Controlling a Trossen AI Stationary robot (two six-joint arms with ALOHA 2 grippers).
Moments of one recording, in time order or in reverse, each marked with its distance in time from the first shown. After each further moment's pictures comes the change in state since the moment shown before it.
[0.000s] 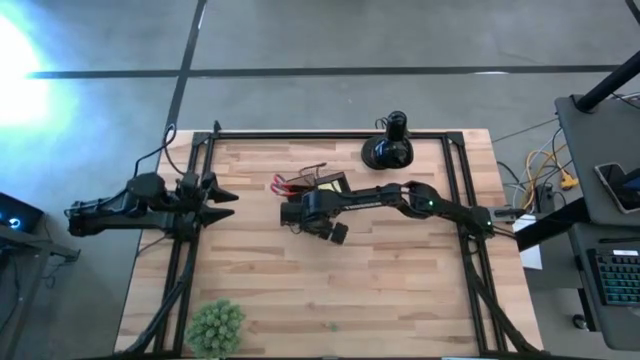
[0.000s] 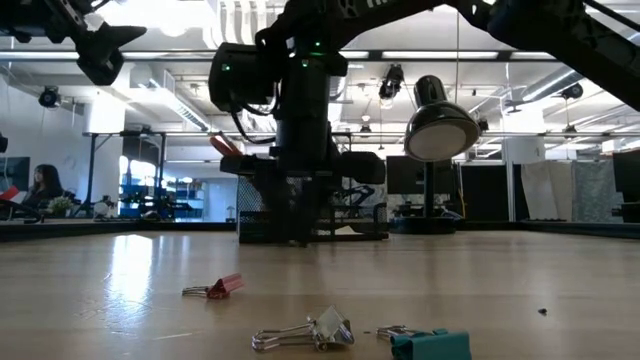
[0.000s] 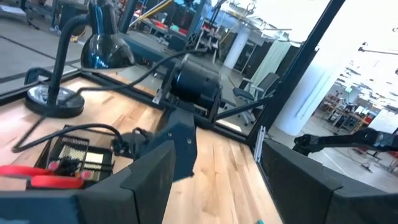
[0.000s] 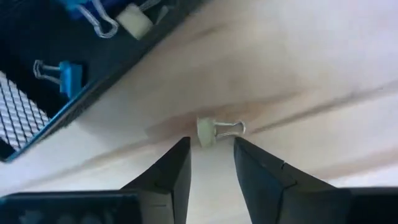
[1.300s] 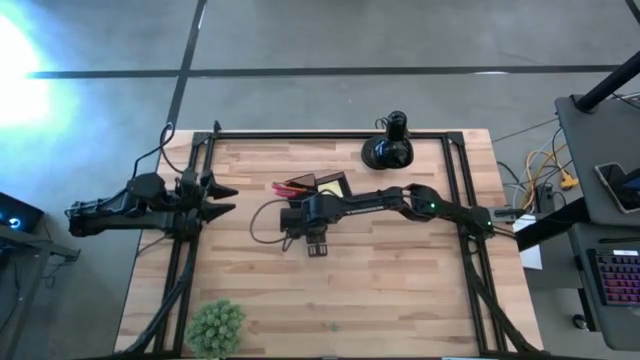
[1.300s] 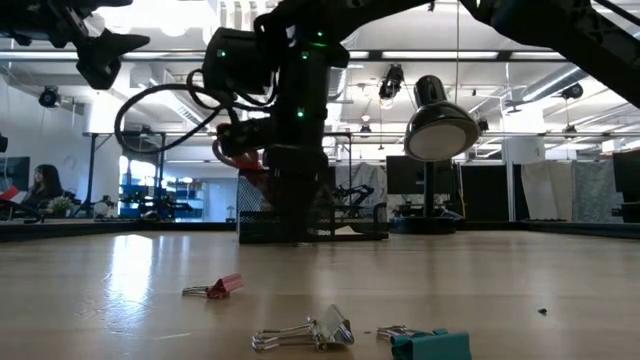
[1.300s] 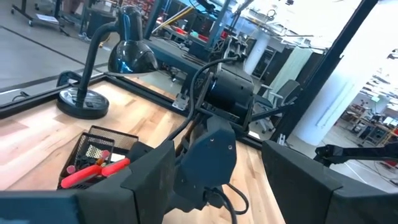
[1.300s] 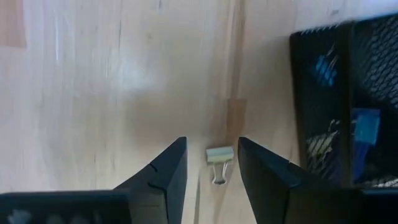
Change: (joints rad) left arm 0.000 -0.011 0.000 -0.026 -0.093 -0.002; right arm 0.038 -0.012 -0.008 0.028 0.096 -2.033
